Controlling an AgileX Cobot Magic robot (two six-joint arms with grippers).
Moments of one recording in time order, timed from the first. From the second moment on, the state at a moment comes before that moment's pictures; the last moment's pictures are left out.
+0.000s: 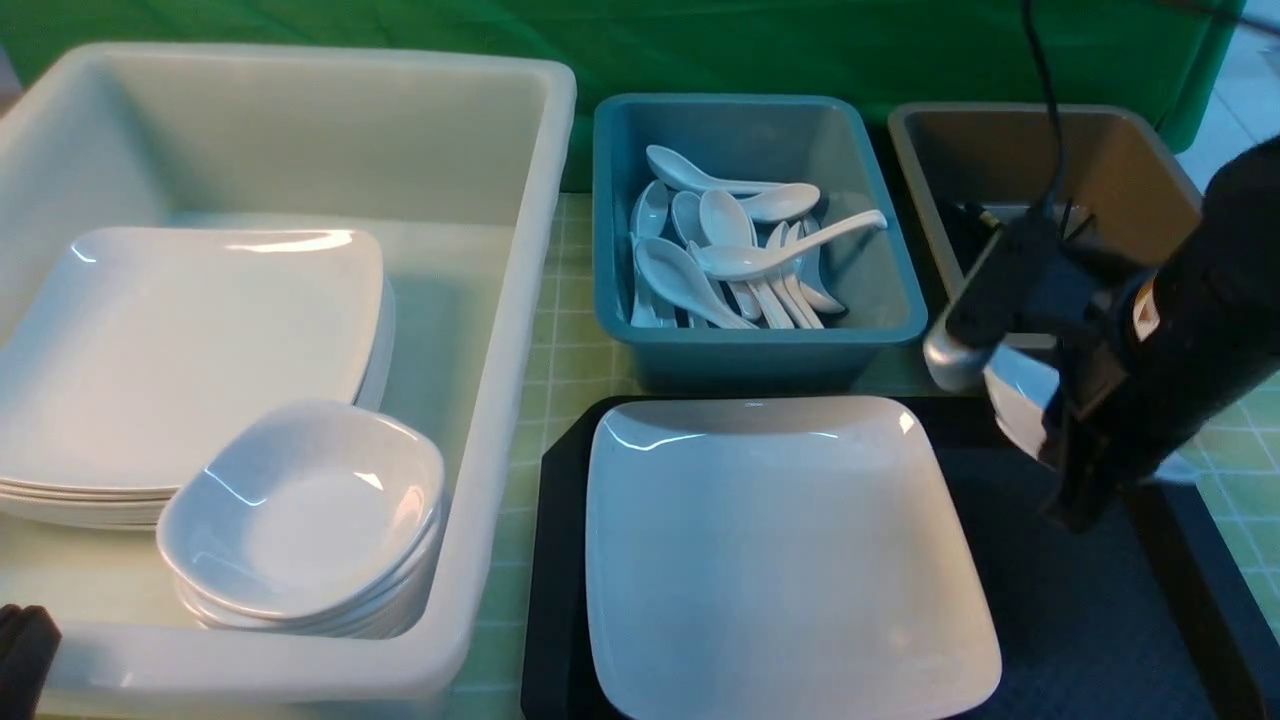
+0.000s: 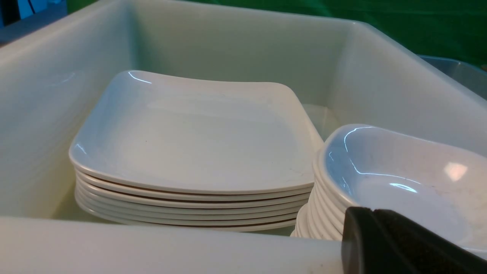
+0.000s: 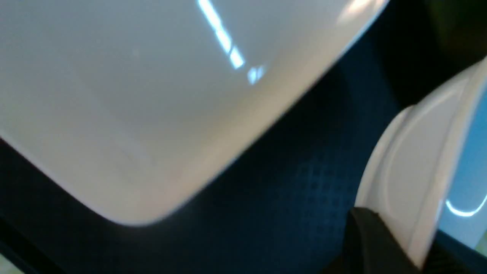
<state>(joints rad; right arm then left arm) 0.47 1.47 -1.18 -0.12 0.95 -0.41 -0.05 -0.01 0.00 -0.05 0.16 -0.05</state>
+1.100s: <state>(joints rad) 1.18 1.83 -1.41 -0.07 0.35 -0.93 -0.05 -0.01 0.00 -0.05 0.16 -0.05</state>
